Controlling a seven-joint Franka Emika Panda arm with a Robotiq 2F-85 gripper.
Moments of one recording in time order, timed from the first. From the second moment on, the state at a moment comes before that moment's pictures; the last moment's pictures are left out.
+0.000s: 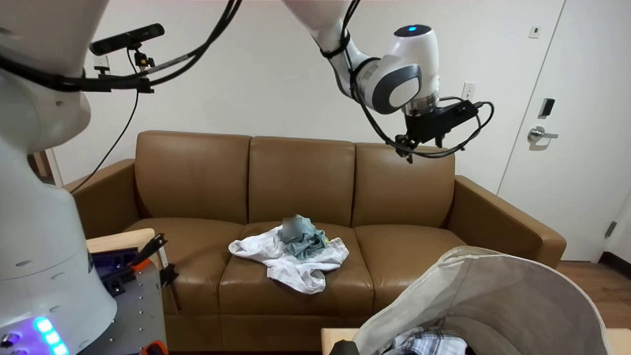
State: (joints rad) arm -0.44 0.55 0.41 -1.70 0.01 2.82 -1.40
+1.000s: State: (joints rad) arm -0.81 0.35 0.31 -2.05 0.32 2.93 -1.44
